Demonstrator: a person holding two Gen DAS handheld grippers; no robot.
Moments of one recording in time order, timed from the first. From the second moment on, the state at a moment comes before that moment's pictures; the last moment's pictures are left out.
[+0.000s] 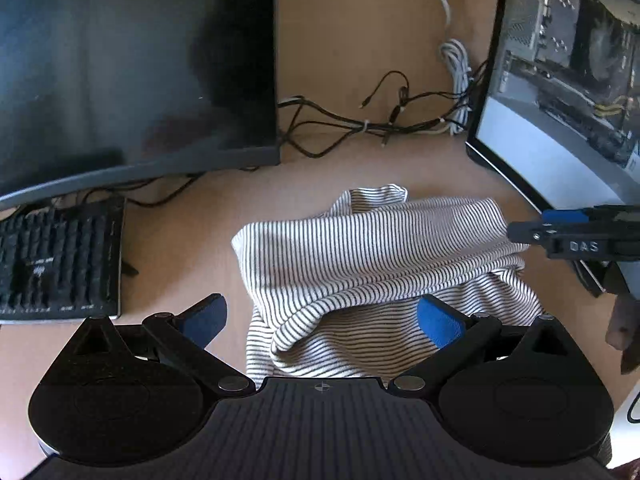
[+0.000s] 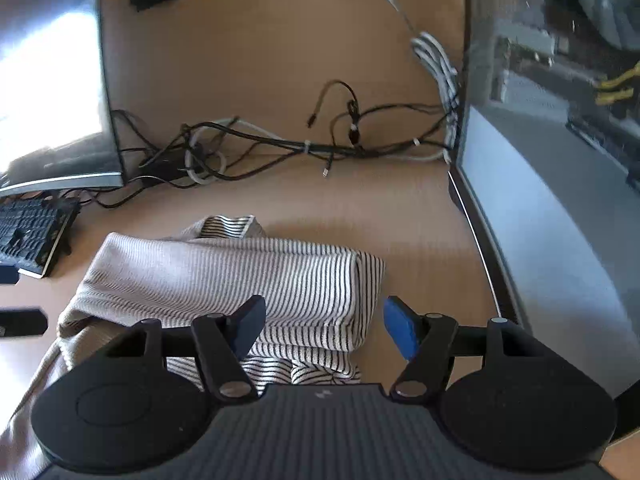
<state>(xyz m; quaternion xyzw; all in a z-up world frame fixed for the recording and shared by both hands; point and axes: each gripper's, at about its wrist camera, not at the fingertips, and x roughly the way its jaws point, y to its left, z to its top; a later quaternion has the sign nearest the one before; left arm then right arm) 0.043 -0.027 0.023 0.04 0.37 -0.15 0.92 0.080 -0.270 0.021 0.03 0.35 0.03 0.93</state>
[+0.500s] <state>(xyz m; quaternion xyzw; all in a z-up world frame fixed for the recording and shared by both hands) 0.036 -0.098 0.025 0.15 0.29 -0.24 0.92 0.076 -0.255 0.073 0.08 0.31 0.10 0.94</state>
